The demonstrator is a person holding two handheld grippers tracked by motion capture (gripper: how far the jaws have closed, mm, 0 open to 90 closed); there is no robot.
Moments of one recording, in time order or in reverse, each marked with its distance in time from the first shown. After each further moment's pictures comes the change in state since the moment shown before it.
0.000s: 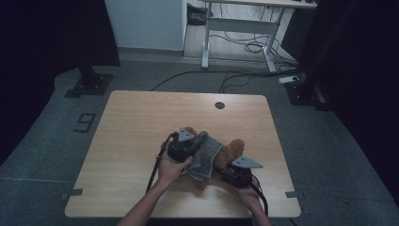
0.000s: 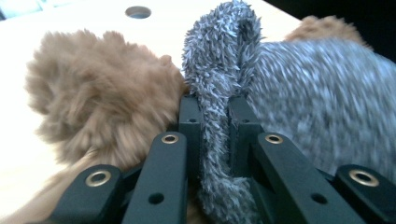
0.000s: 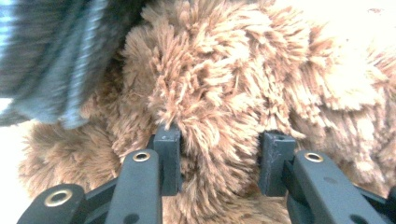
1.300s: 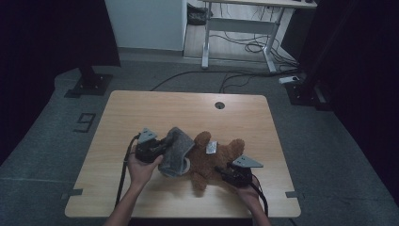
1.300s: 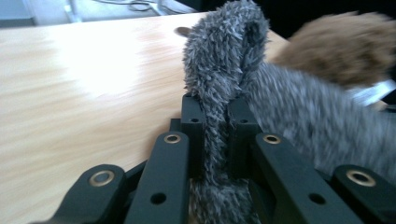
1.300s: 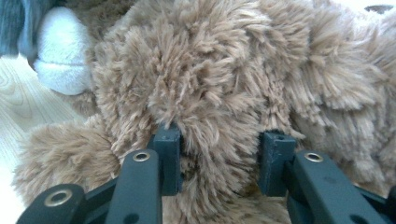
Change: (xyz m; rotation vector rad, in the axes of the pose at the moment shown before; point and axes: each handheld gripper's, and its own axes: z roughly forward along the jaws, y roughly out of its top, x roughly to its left) left arm 0.044 -0.022 -0.054 -0.121 0.008 -0.089; right arm -0.001 0.000 0.001 -0.005 0.002 0.017
